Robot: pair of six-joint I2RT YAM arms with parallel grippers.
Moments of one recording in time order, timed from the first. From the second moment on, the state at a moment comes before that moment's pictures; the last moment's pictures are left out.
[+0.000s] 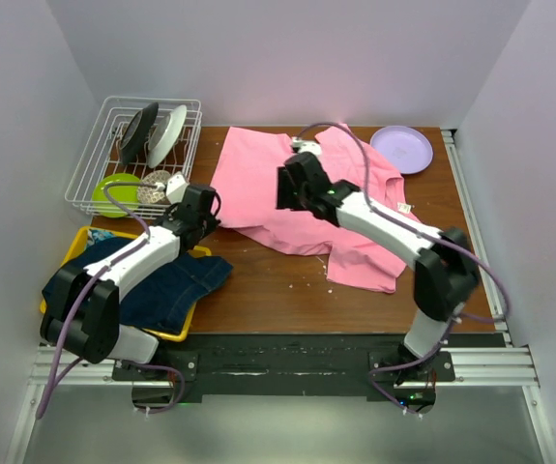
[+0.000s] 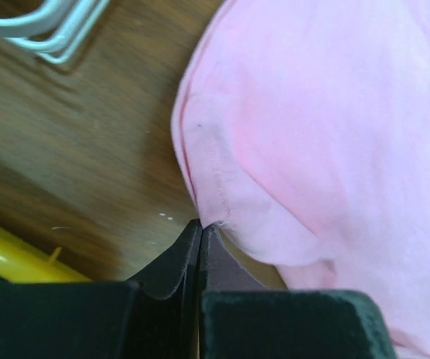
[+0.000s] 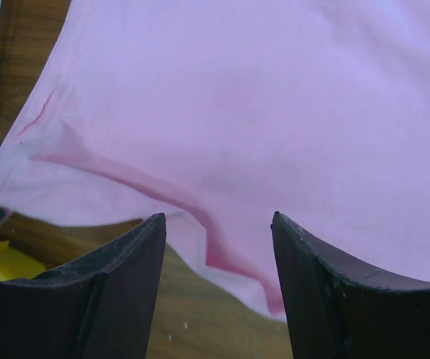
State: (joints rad) left arm -0.41 1.42 0.88 -0.27 -0.41 -0.90; right arm 0.70 1.85 1.50 -0.37 0.27 0.49
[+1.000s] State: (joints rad) left arm -0.36 1.41 0.83 -0.23 -0.45 -0.99; right arm 0.39 1.10 0.67 -0.94 0.45 1.12
